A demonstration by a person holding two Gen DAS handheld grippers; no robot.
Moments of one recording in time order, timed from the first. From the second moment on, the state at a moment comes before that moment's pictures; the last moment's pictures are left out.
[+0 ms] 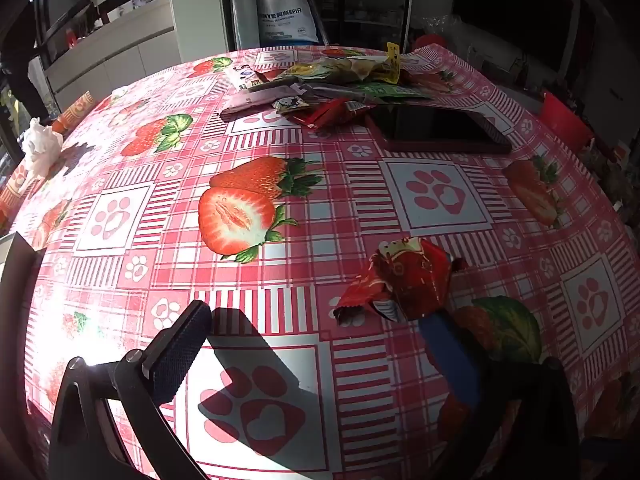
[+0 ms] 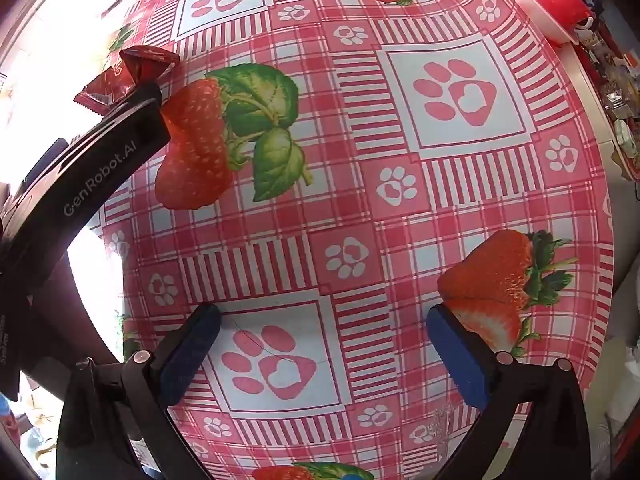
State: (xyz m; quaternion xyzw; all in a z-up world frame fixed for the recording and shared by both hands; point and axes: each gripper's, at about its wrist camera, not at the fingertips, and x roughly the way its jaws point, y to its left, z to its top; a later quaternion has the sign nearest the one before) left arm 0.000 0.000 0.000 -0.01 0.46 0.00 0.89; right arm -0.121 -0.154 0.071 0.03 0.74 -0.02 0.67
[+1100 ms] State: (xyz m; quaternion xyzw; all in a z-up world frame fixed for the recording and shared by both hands) left arm 0.000 0.001 0.000 0.00 0.46 0.00 0.89; right arm -0.106 -0.152 0.074 0.04 0.73 -0.03 0.68
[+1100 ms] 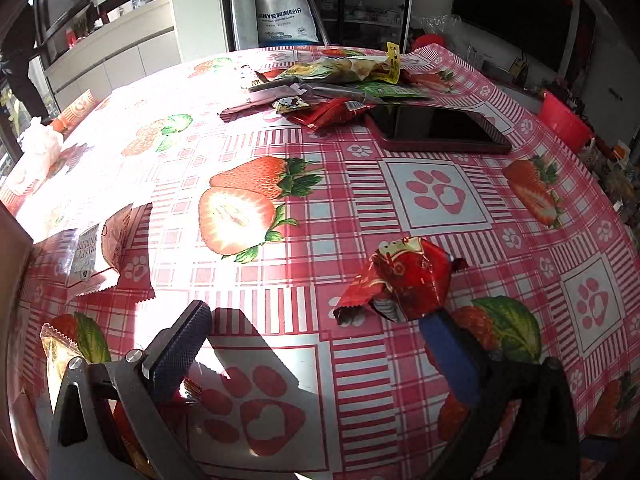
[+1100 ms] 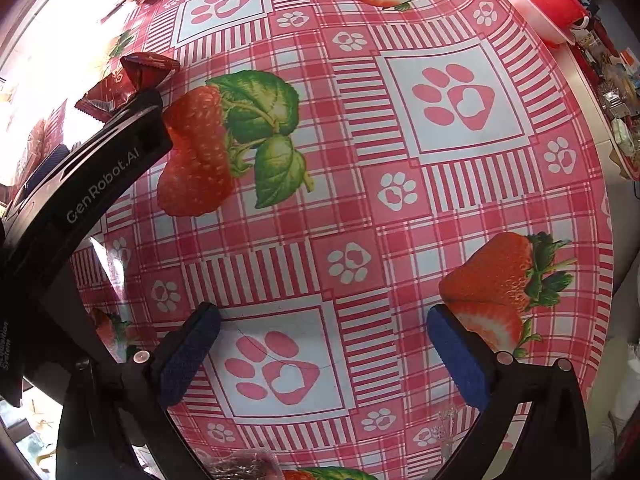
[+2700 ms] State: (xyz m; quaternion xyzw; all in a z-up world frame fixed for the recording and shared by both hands) left arm 0.000 0.002 0.000 0.00 0.46 0.00 0.89; right arm -0.082 -0.152 0.061 0.04 0.75 -0.02 0.65
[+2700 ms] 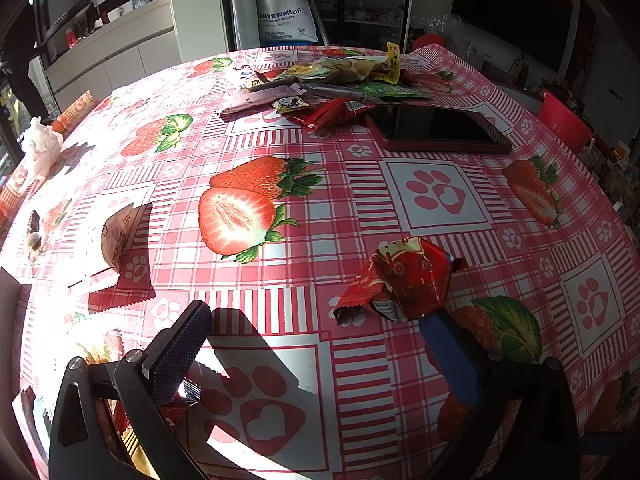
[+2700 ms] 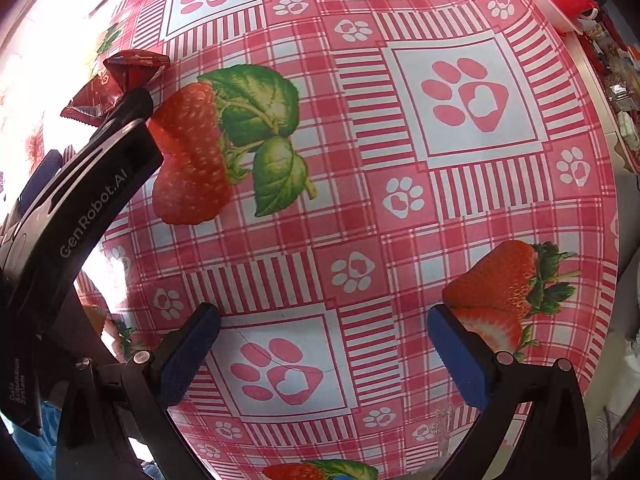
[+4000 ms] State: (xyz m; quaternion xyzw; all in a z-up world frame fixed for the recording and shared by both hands) left arm -0.098 0.239 0.000 -0.19 0.71 0.09 0.67; right arm -0.073 -0.031 0.087 -0.07 0.76 0.10 0.64
